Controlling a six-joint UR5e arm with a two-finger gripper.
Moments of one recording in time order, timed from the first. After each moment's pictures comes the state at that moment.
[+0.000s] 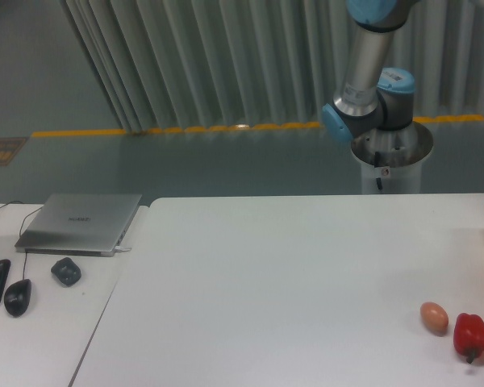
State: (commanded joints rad) arm 2.69 -1.87 -1.35 -1.64 1.73 1.04
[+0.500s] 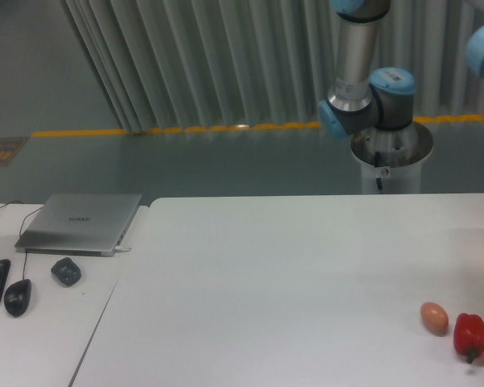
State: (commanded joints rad) arm 2.53 -1.85 -1.35 -1.62 1.65 1.11
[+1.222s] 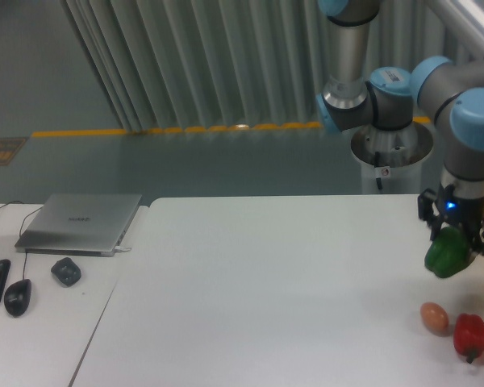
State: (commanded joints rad) arm 2.44 -1.93 -1.44 -1.35 1.47 0.86
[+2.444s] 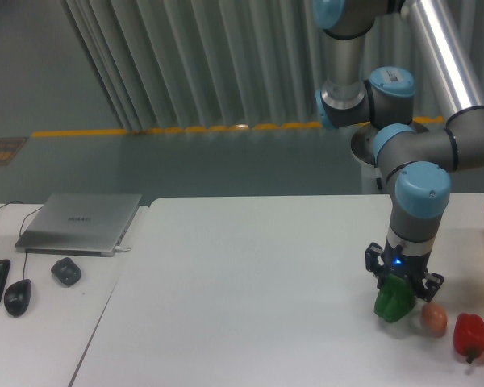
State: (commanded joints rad) arm 2.35 -2.00 -1.54 -1.25 1.47 0.74
